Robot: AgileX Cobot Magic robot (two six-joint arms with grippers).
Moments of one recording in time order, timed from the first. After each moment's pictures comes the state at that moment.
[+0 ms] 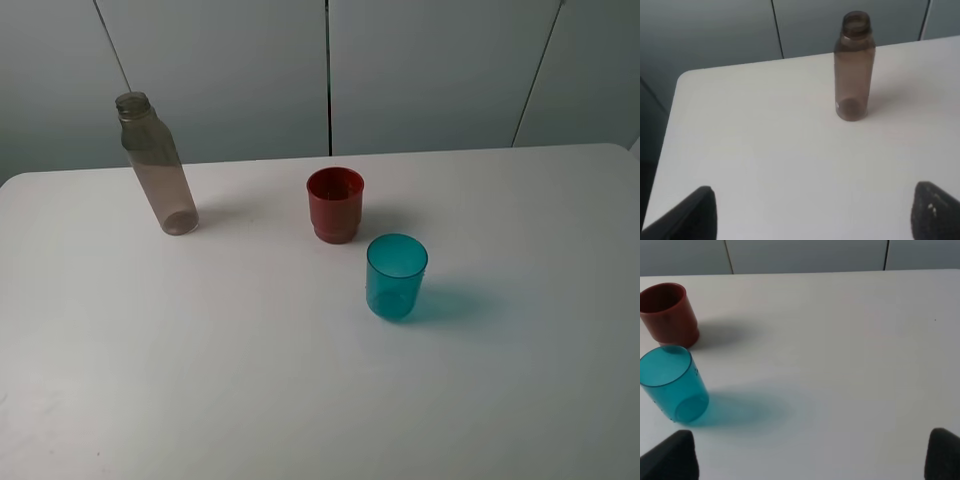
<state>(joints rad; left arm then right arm) 0.02 0.43 -0.99 -0.01 1.17 0.06 0.02 0.00 -0.50 0.07 1.10 -0.01</state>
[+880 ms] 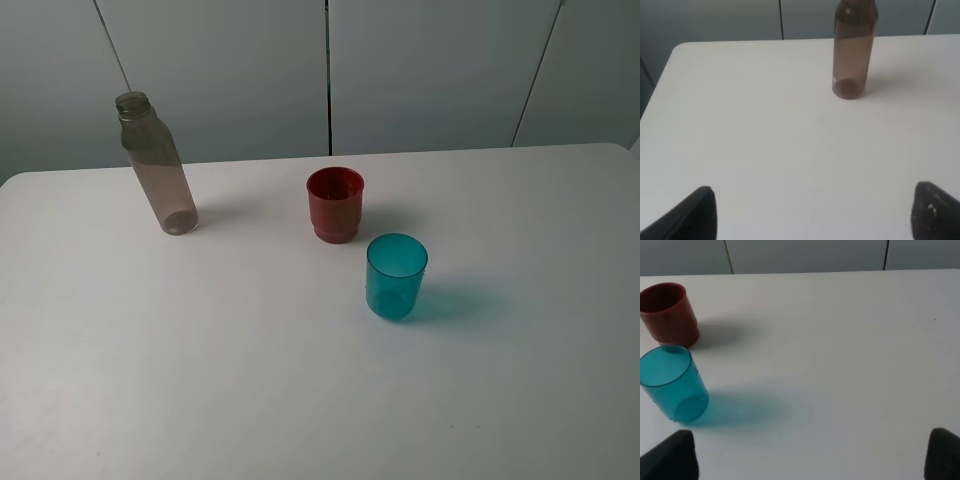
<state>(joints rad) 0.13 0.00 -0.63 -0.09 1.16 0.06 0.02 0.00 -0.50 0.07 1.10 -0.01</state>
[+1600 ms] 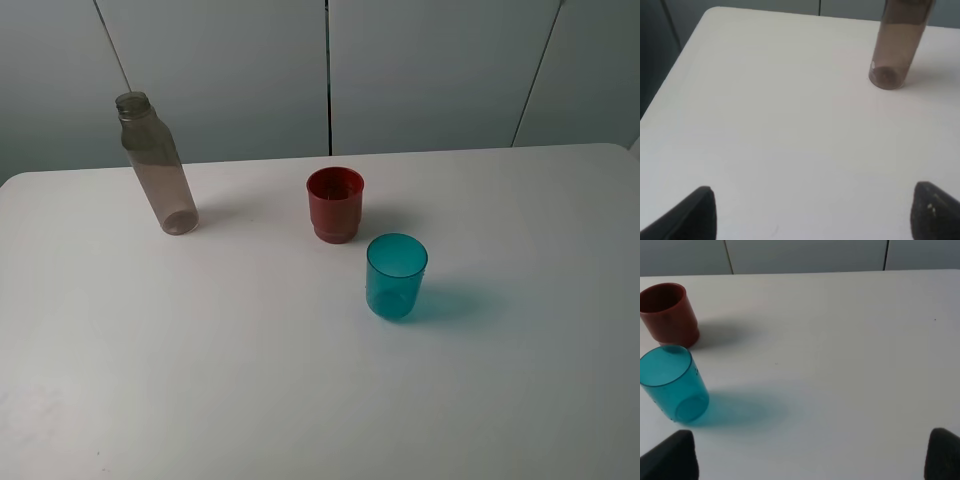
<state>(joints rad) 0.14 0.00 -0.51 0.01 1.09 -0.08 0.02 0.00 -0.50 0.07 1.10 -0.01</state>
